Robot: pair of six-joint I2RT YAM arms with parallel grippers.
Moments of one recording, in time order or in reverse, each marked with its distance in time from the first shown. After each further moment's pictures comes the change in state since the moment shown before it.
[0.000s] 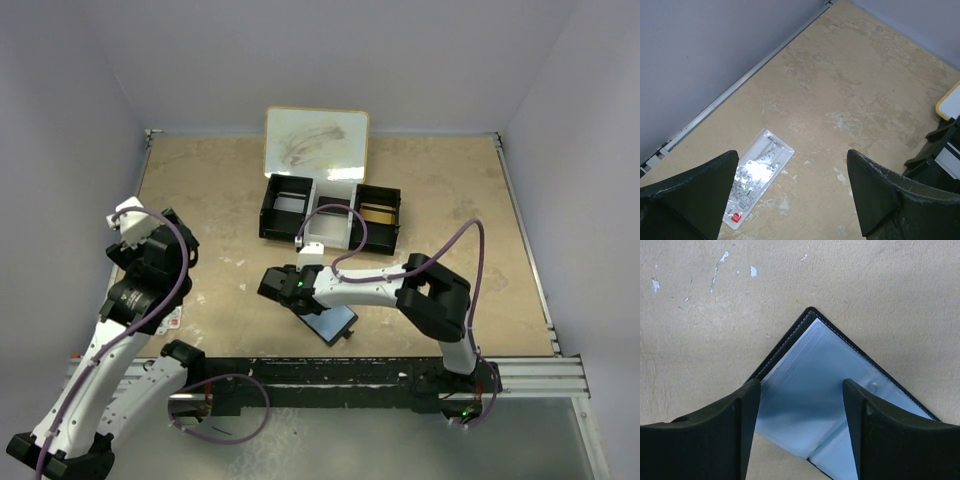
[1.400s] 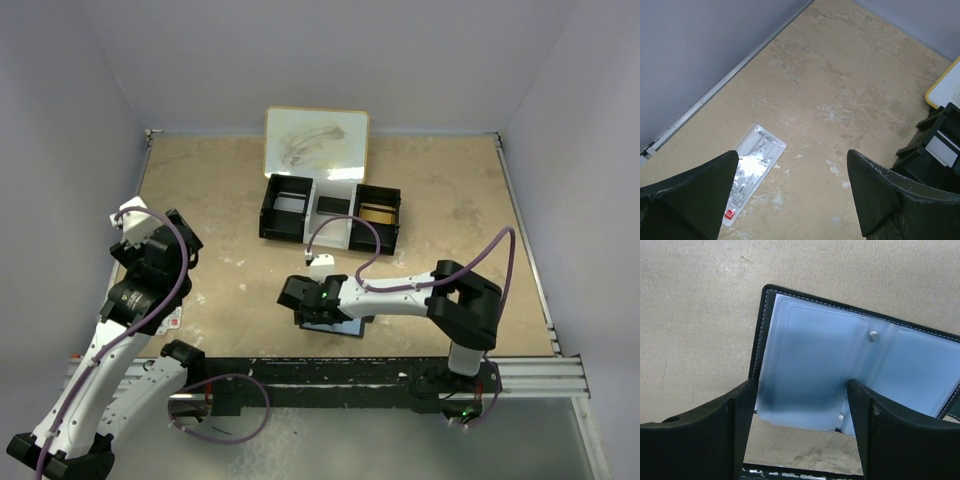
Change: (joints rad) left arm 0.000 -0.004 -0.008 0.005 0.059 0.002; right arm 0.016 -0.185 -0.238 0.121 -0.169 -0.116
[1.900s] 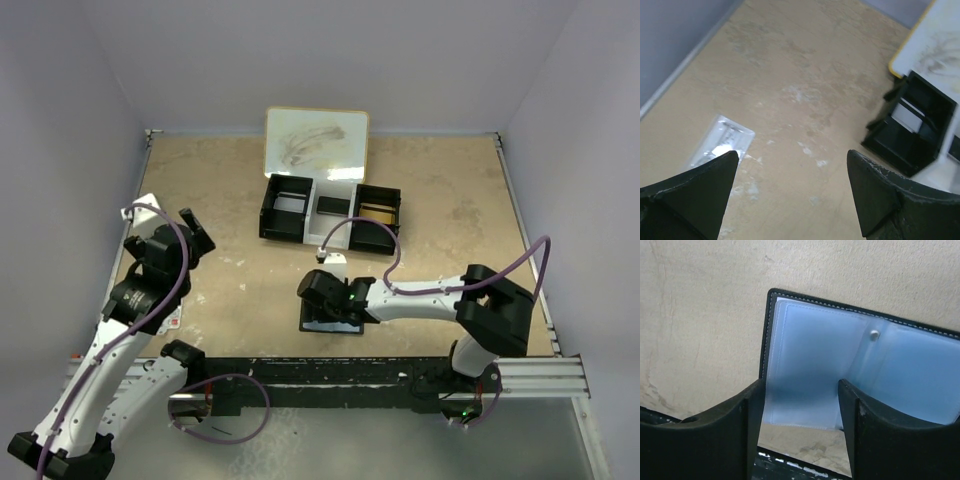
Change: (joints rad) left arm 0.000 0.003 -0.010 0.045 0.124 0.024; right arm -0.040 -0.149 -0.179 0.230 -0.100 -0.040
